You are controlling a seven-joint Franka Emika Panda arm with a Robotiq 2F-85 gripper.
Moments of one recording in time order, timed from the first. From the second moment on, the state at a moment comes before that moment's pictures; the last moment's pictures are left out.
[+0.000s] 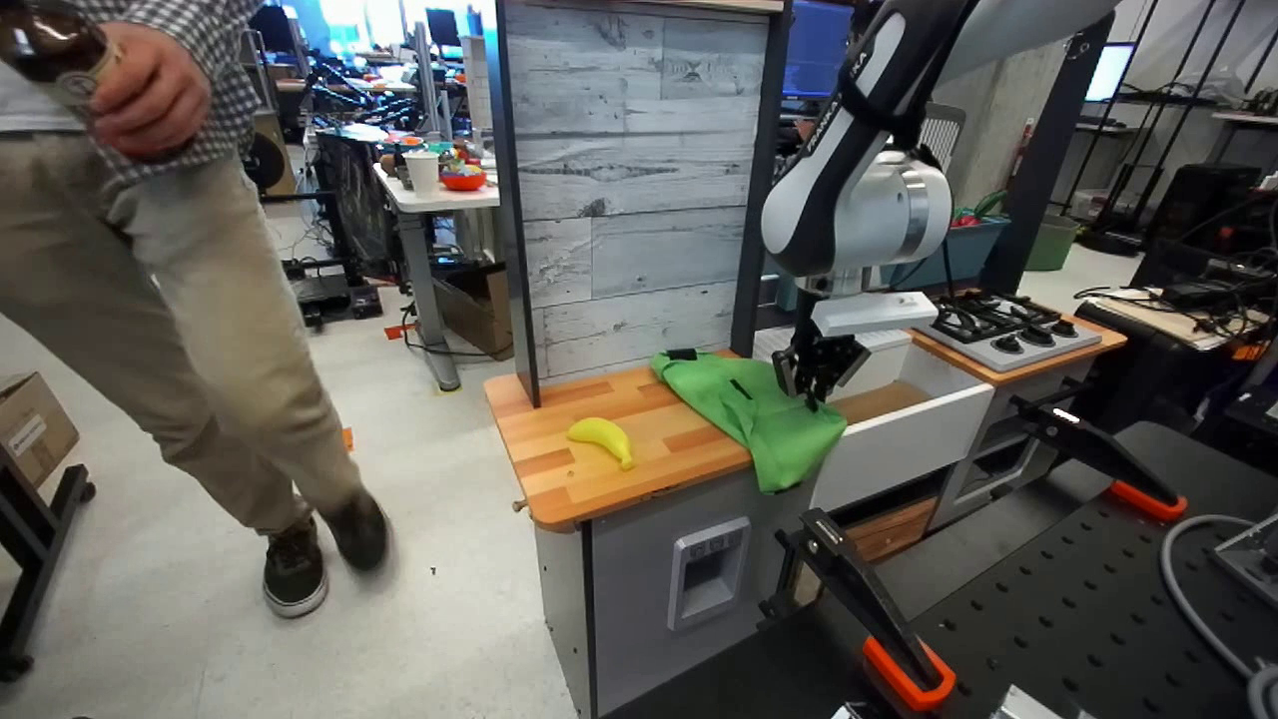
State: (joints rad) arm -0.11 1.10 -0.11 -1.55 0.06 2.58 0.00
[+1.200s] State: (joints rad) arm -0.06 0.83 -0.04 -1.69 0.06 2.62 -0.06
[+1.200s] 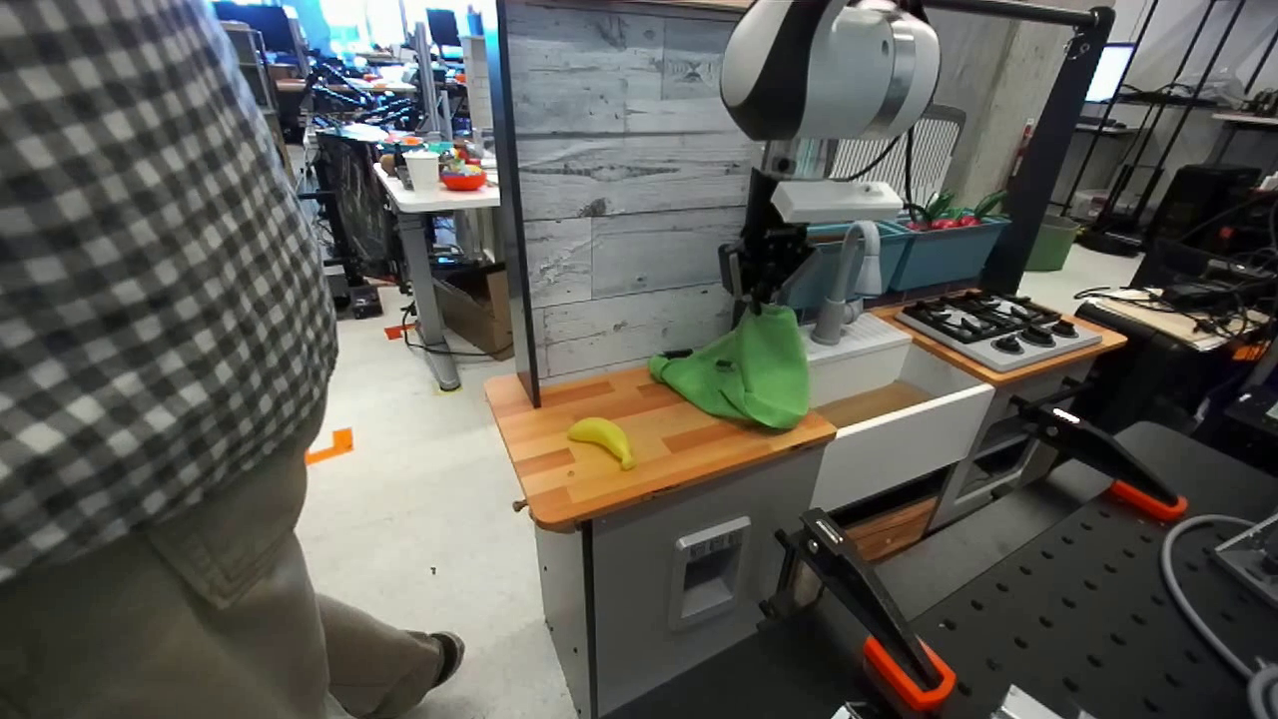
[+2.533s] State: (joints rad) arm 0.08 1.04 -0.03 -1.41 0.06 2.59 0.05
